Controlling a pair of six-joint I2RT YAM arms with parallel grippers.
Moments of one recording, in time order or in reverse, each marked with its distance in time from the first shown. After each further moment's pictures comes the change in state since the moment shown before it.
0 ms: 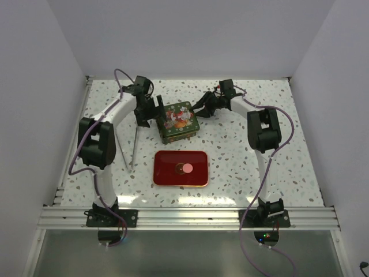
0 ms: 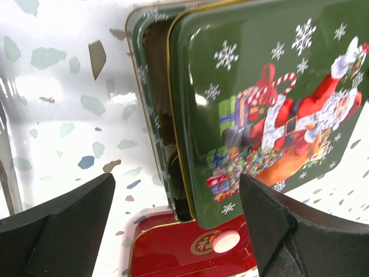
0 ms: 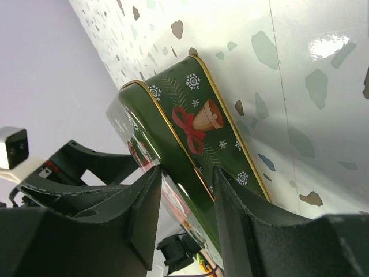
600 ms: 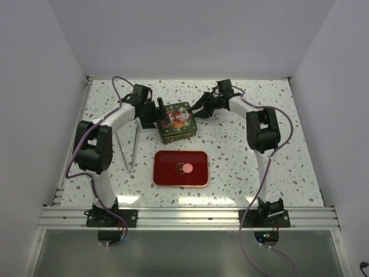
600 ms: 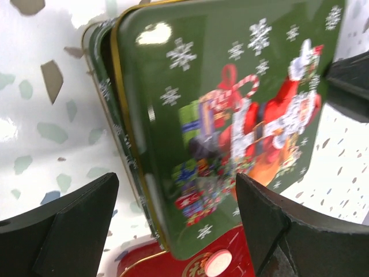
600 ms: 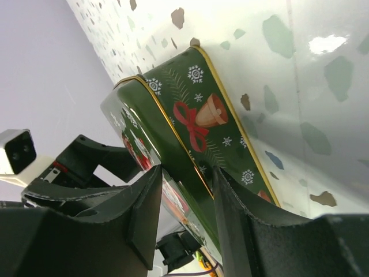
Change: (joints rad) left arm 0.005 -0.101 -0.279 0.348 0.093 -0.035; right arm 0.014 0.000 0.004 -0.016 0.003 0.000
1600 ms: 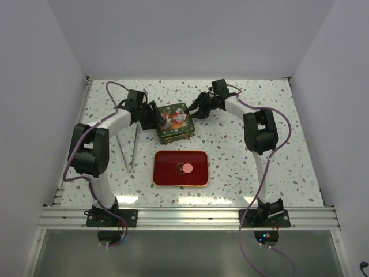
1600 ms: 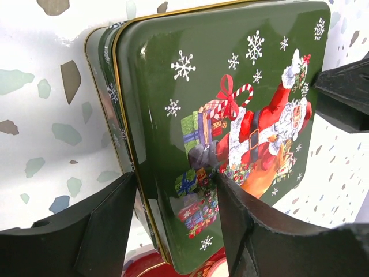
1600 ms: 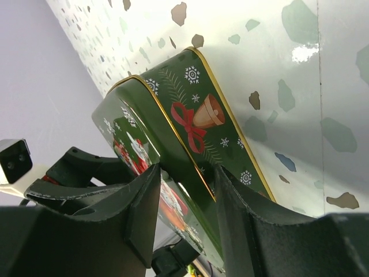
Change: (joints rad) left arm 0.028 -0.054 -0.143 0.166 0.034 -0.035; right arm 0.055 -0.013 0.014 -0.029 0.094 -0.004
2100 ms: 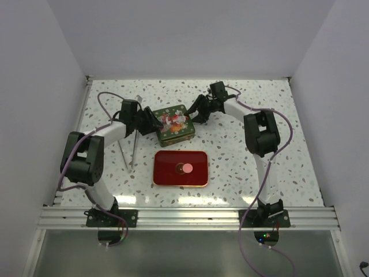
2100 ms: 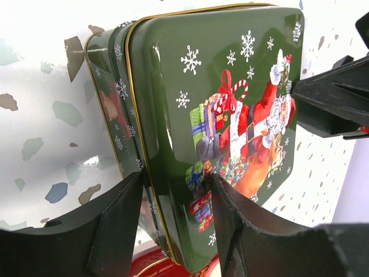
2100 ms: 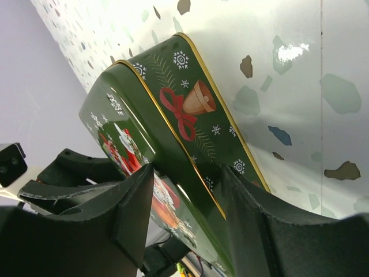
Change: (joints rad) left arm 0.024 -0.116 -0.241 0.243 0.047 -0.068; right arm 0.025 -0.067 -0.089 -0.006 0.048 -0.031
